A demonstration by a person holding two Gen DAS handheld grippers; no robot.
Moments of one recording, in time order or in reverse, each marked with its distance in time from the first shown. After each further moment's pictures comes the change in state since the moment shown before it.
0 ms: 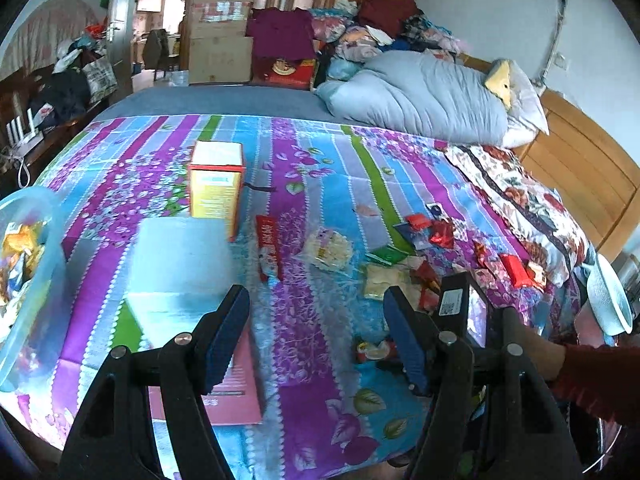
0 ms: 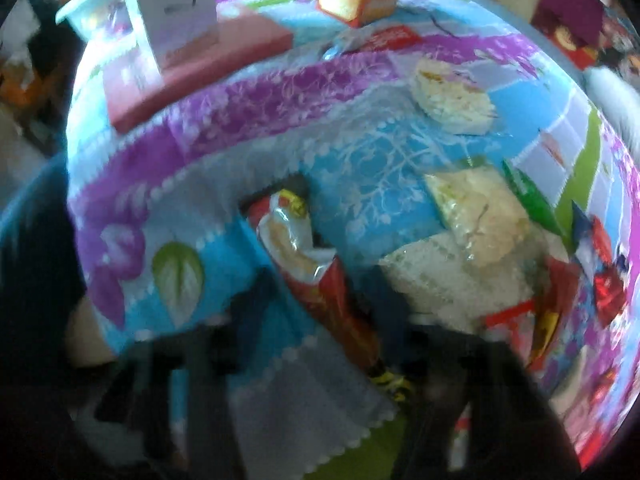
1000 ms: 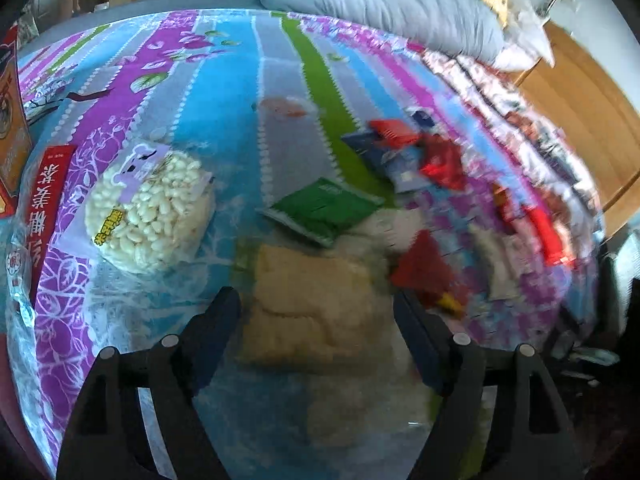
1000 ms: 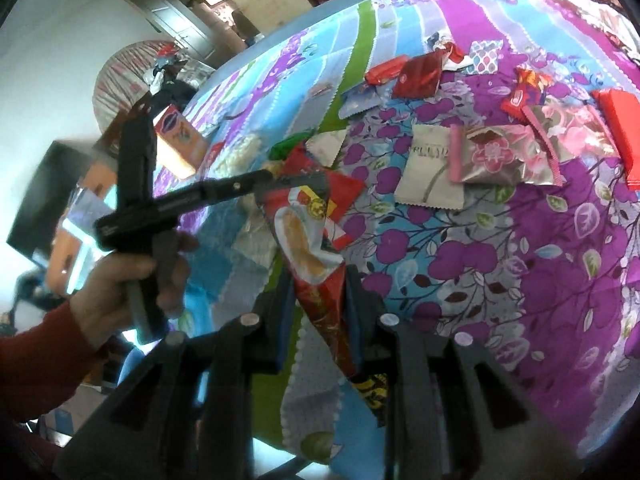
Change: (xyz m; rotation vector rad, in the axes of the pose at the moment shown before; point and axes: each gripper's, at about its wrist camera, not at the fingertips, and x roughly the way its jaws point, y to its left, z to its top) left arm 0.272 -0.085 -0.022 0.043 0.291 -0.158; right arm -0.100 -0.122 -0.148 0.853 -0.342 0.121
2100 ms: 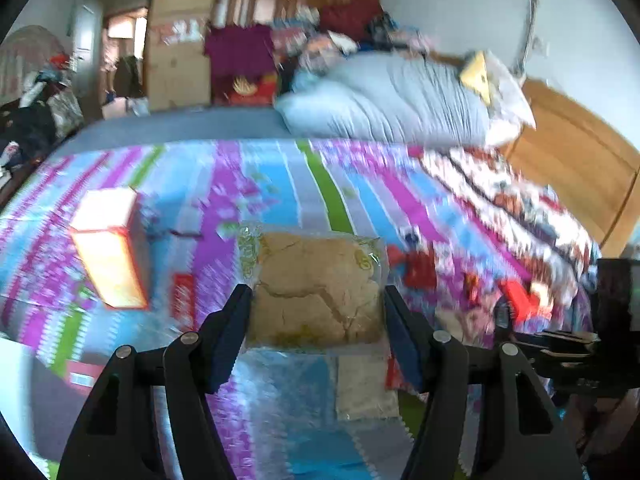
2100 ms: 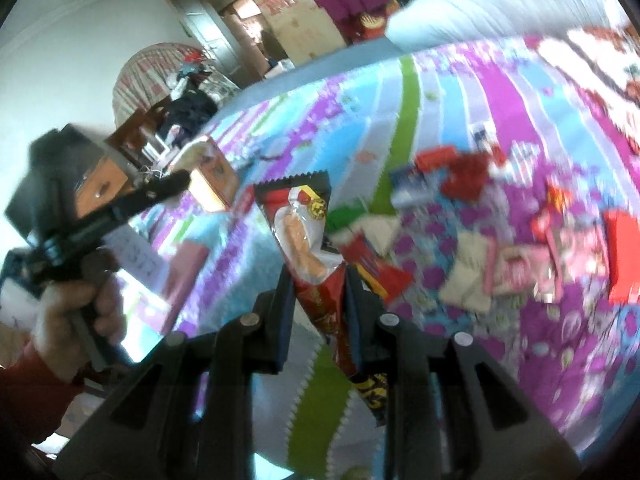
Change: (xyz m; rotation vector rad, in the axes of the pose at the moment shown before) left arm -0.193 -0.018 0.019 0.044 -0.387 0.130; right arm -0.032 0.089 0.055 -0.191 -0.142 -0.030
